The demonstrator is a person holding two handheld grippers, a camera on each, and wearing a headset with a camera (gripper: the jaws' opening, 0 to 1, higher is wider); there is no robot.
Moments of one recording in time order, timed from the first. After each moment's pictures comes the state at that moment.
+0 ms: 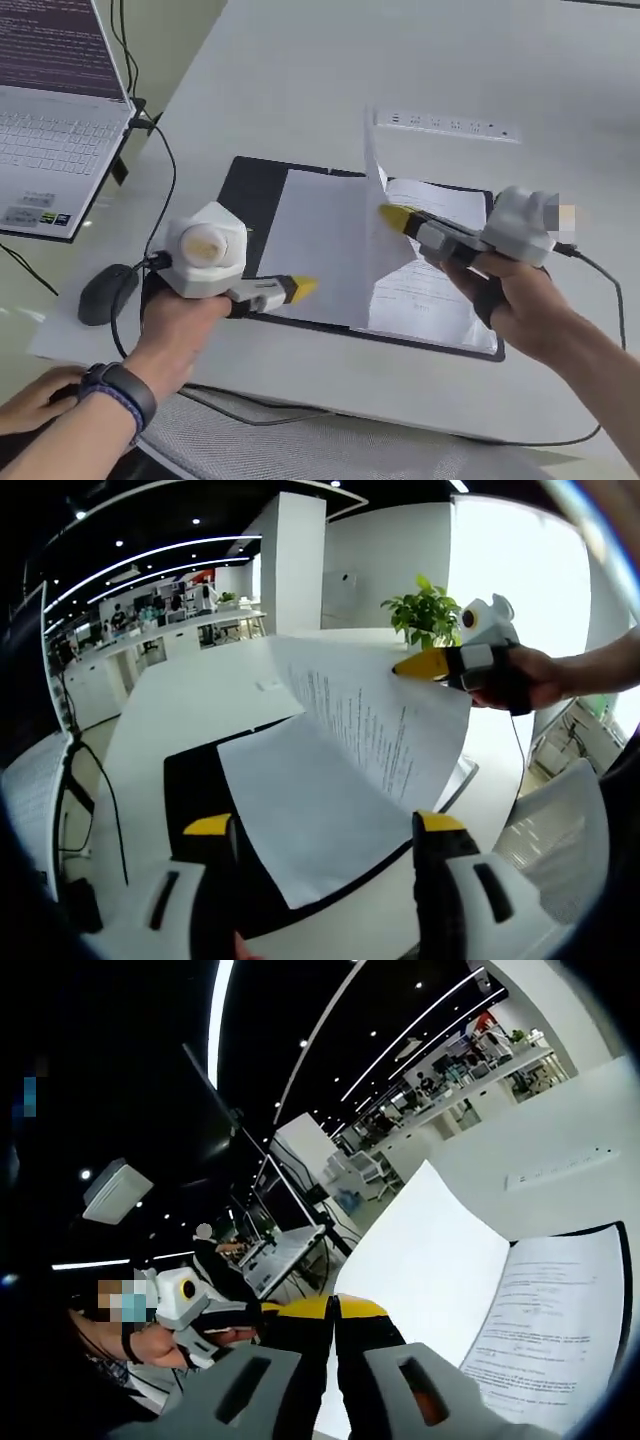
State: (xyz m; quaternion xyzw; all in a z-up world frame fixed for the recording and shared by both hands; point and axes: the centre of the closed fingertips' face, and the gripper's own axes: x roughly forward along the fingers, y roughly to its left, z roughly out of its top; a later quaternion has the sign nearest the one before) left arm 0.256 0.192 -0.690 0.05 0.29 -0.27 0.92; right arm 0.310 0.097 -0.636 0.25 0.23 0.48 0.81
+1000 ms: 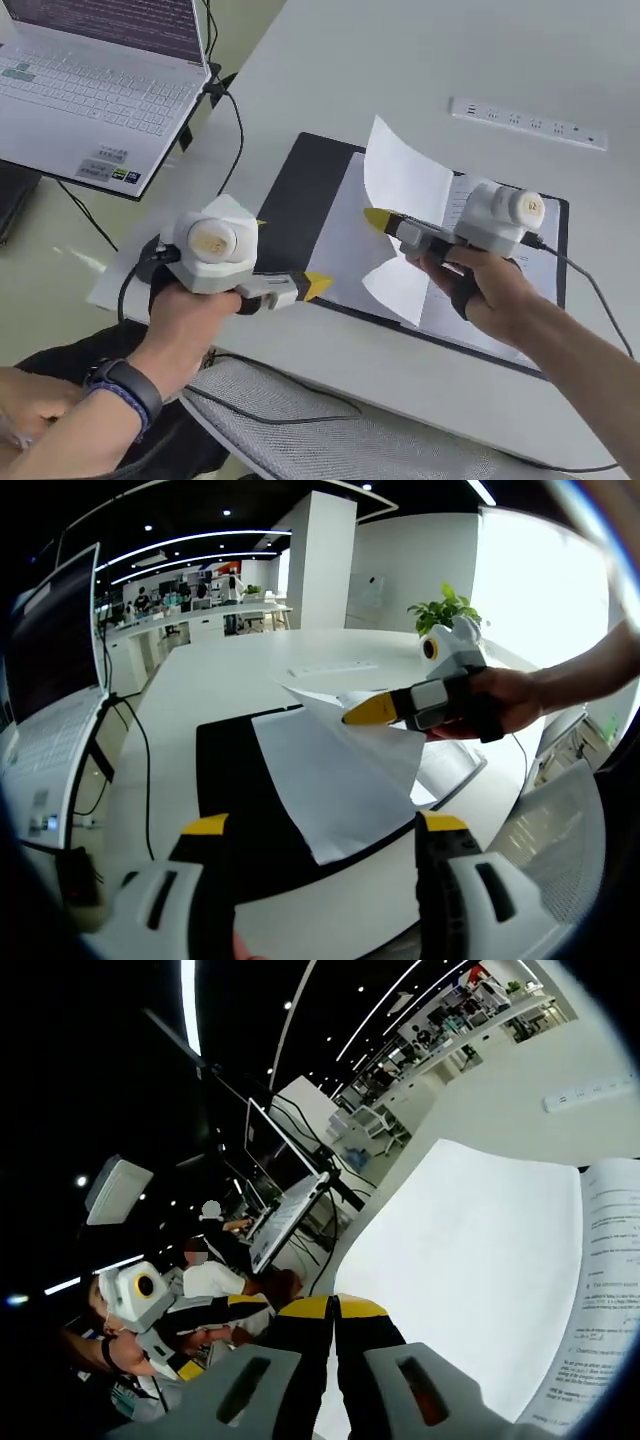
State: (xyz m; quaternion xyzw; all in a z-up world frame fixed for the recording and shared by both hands) left arm 0.228 0.240 -0.693 0.01 0.30 -0.22 0.93; right arm 0.305 0.191 -0.698 0.26 0.32 0.50 0.76
